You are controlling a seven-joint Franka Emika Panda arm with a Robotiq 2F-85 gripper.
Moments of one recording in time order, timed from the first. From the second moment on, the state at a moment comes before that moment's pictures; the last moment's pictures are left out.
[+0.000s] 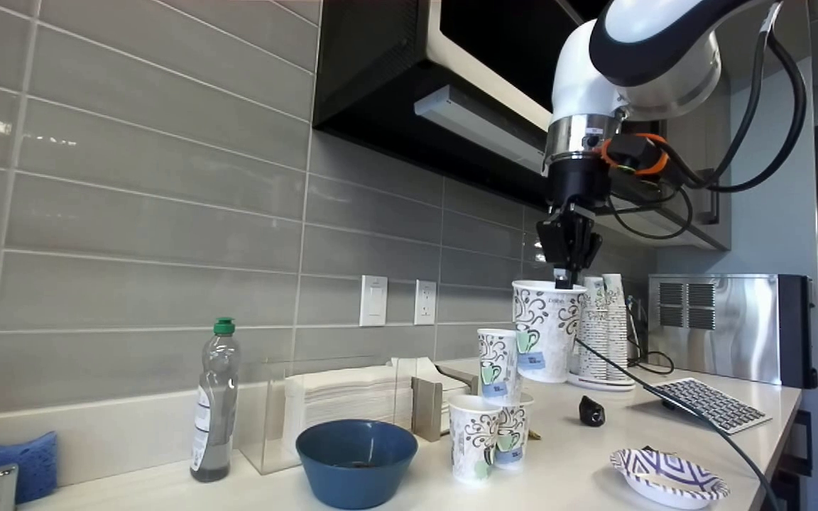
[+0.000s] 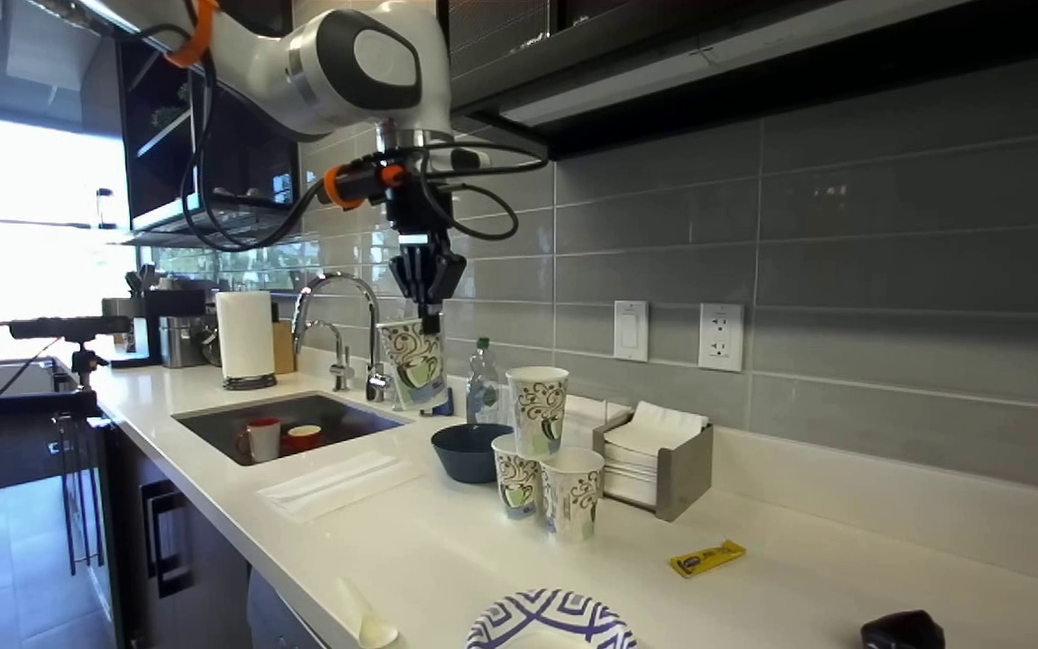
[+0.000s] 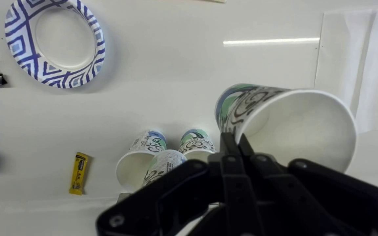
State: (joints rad) arm 0.04 -0.36 0.04 -2.15 0.01 1.88 0.13
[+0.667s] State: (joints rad) arm -0.02 -0.36 0.00 -2.04 0.01 1.84 0.16
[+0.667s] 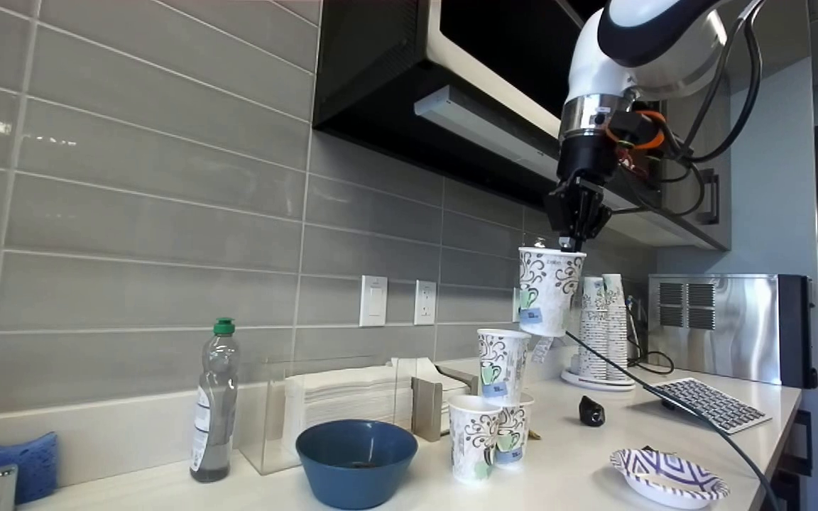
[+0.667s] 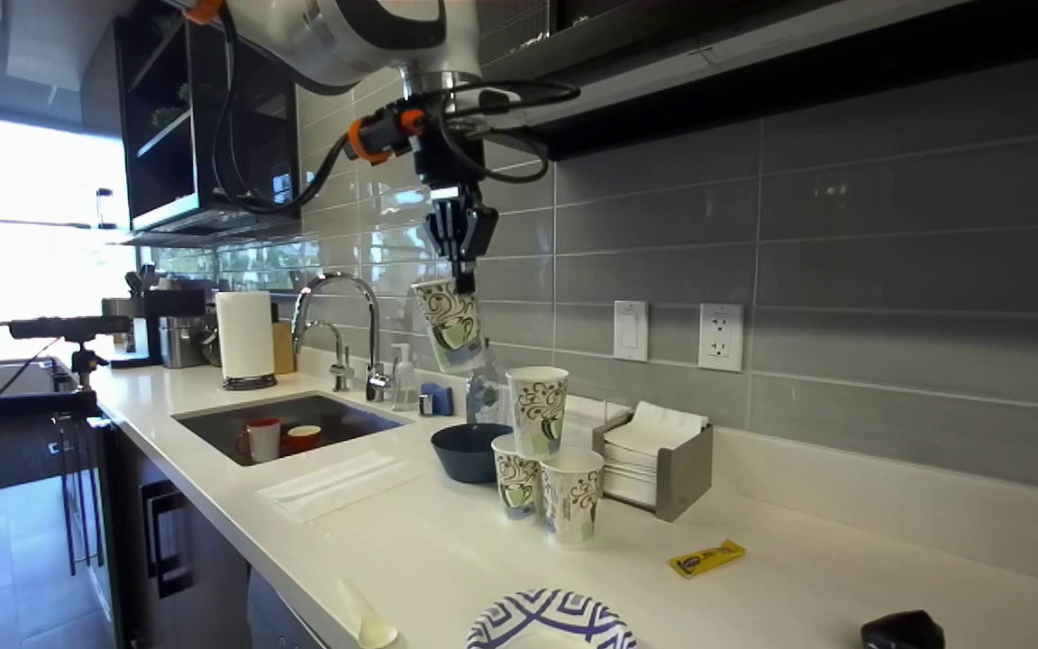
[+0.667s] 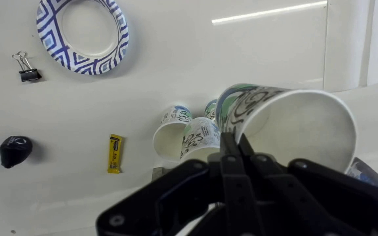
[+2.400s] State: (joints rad) arm -0.07 -0.21 -0.06 -1.88 0.06 1.85 0.32
